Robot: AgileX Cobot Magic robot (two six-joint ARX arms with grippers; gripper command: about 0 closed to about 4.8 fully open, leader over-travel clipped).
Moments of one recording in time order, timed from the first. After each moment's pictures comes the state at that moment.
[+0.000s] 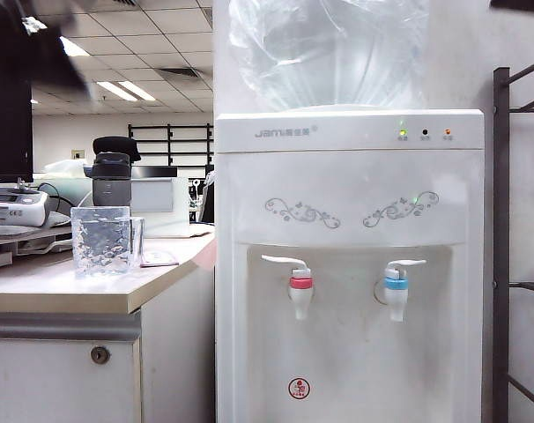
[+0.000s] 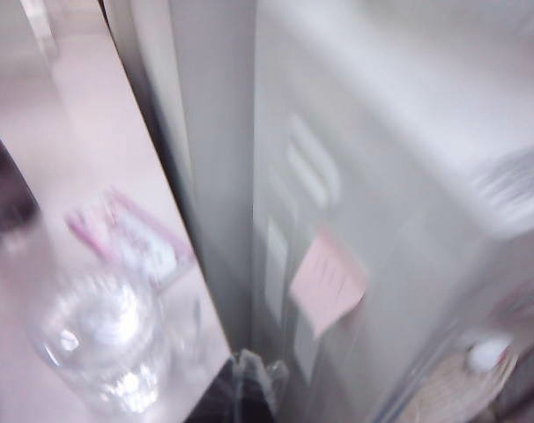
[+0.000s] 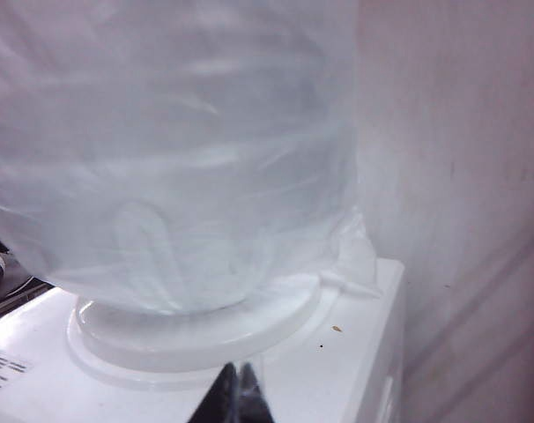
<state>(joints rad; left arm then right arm) -0.09 1.20 0.91 -0.05 0.40 0.19 0.01 1.01 0.59 0.60 -0.36 0.18</state>
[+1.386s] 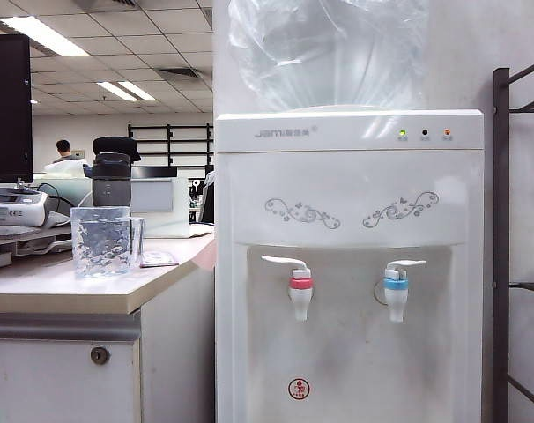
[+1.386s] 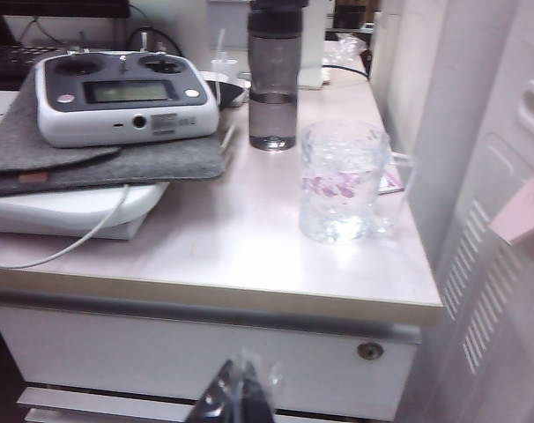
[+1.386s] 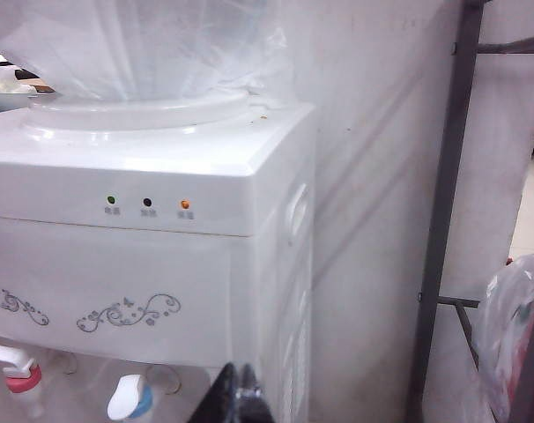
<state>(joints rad) -0.01 0.00 0.01 -0.07 -0.04 0.05 0.00 0.24 0.04 0.29 -0.18 0.08</state>
